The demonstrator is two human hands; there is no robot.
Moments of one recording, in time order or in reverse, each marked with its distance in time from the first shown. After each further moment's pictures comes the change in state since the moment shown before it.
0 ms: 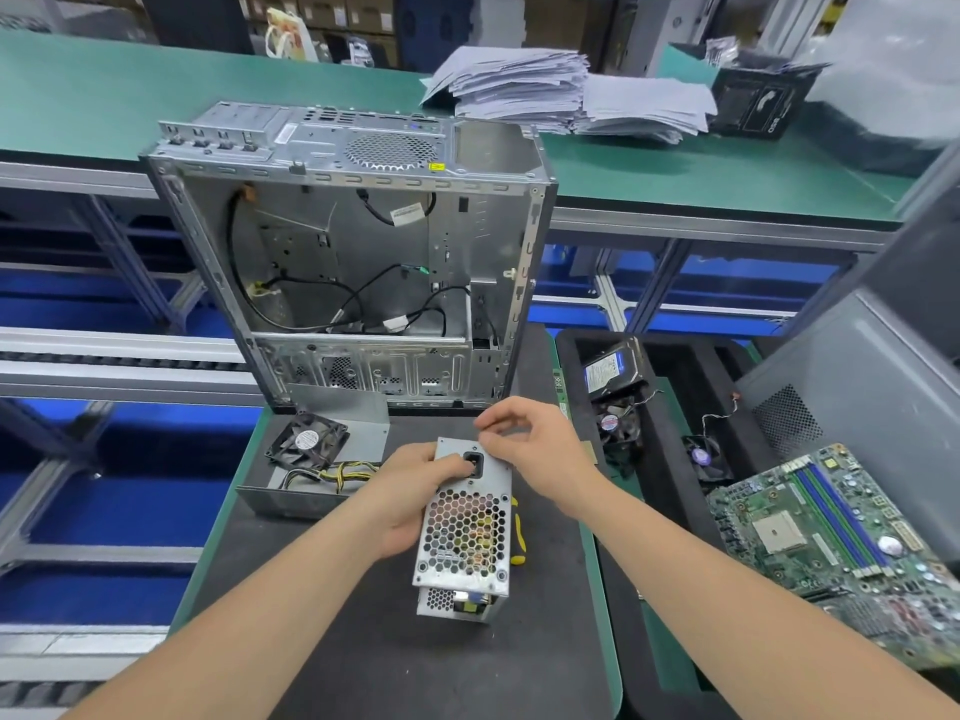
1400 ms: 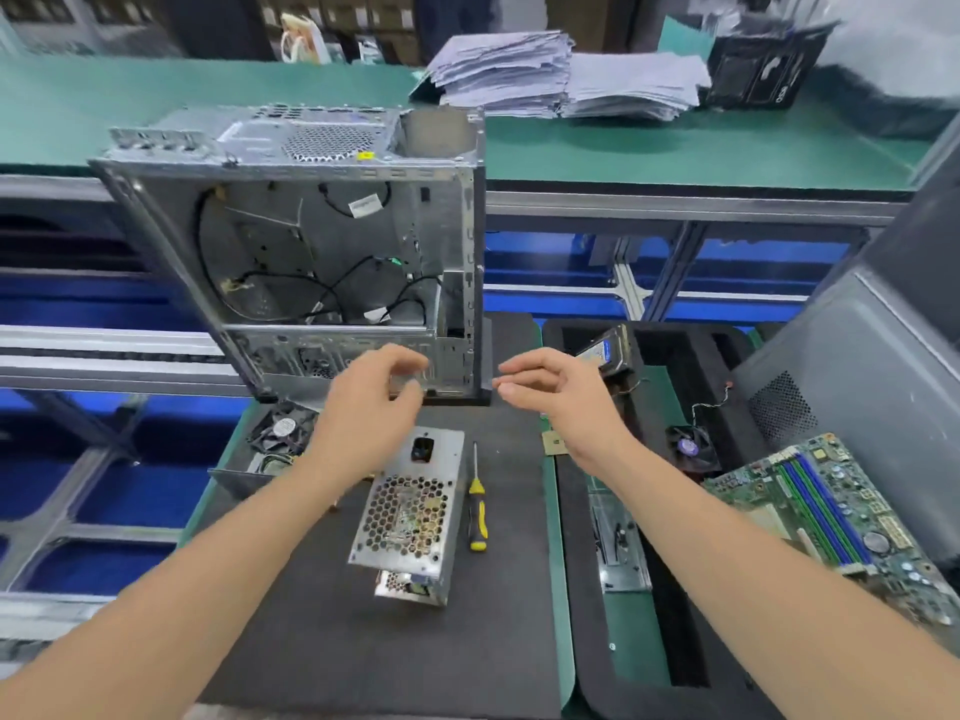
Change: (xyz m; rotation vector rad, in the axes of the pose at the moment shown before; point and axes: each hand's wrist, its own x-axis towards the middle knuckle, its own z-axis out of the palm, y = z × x) left_hand -0.027 0.053 0.051 1.037 0.568 0.614; right_hand 0.008 0.015 -0.082 0.428 -0.066 -0.133
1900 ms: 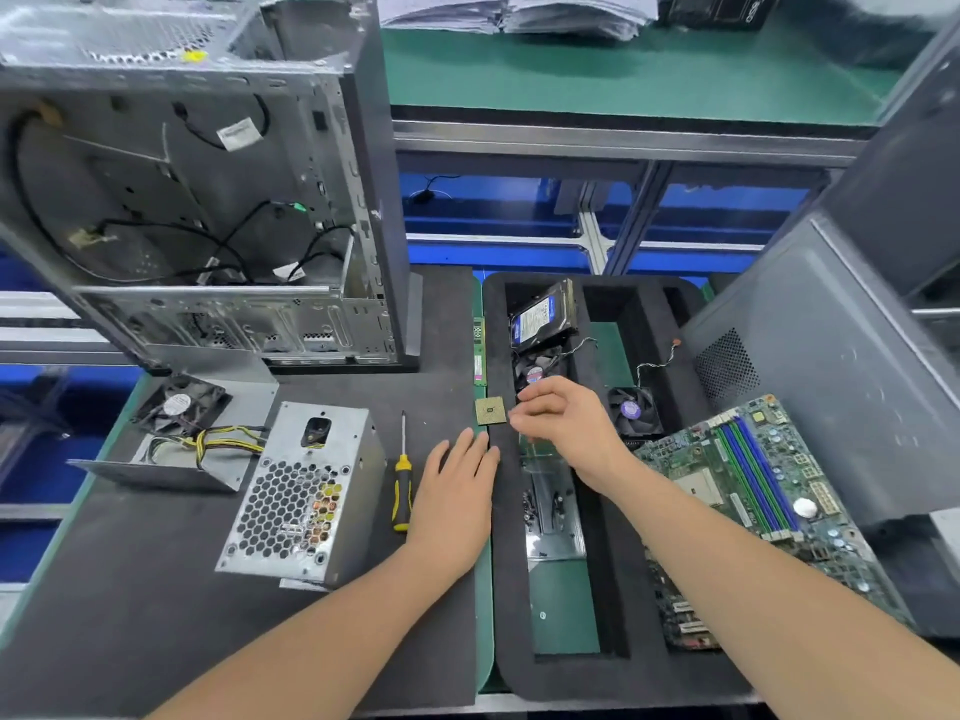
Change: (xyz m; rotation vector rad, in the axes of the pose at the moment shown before) left_hand -0.054 -0.017 0.244 0.656 -0.364 0.293; right_hand -0.029 0.092 -0.107 -0.156 0.132 0.289
